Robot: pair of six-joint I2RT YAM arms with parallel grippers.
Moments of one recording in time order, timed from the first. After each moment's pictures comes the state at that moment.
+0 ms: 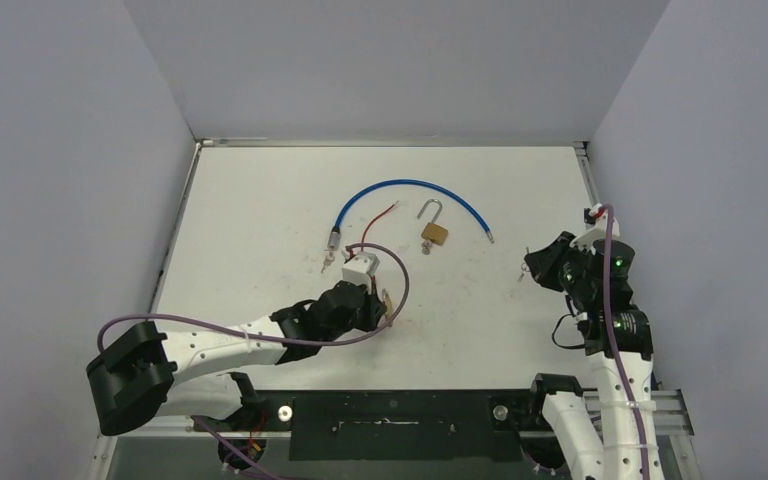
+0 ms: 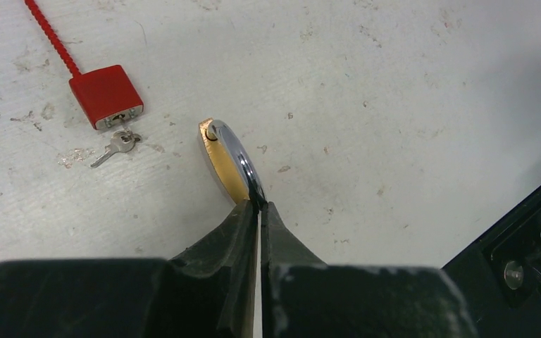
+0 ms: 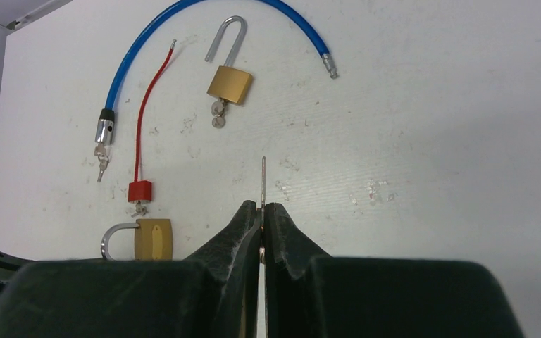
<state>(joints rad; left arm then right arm) -1.06 1.23 0.57 0.11 -0.30 -0.63 -0.08 0.66 0.81 -0.66 -0.26 0.38</state>
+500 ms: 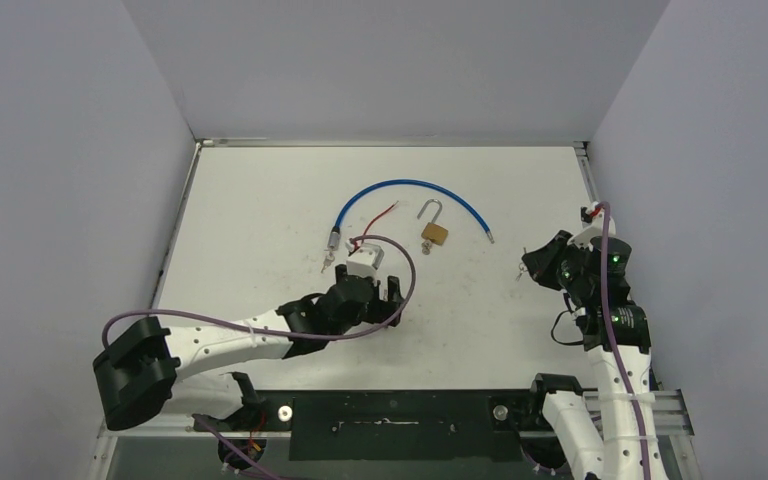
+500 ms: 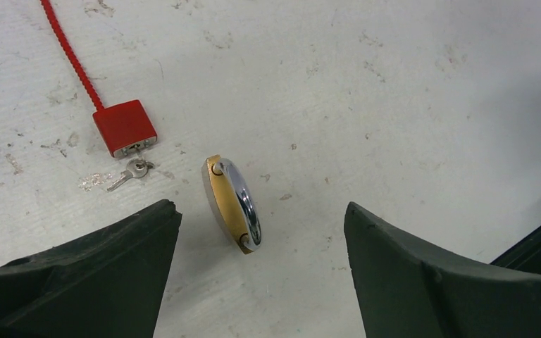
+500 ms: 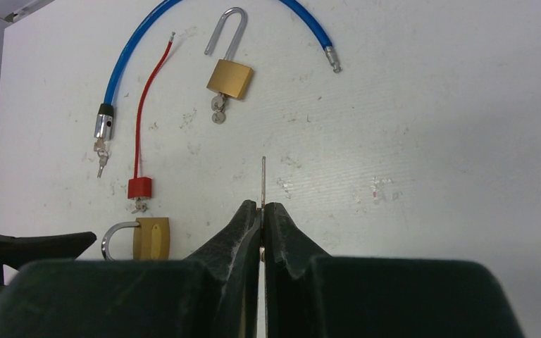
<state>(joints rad) -1.07 1.24 0.64 0.06 -0.38 -0.62 -0.08 0.69 0.80 -0.64 -0.28 0.38</state>
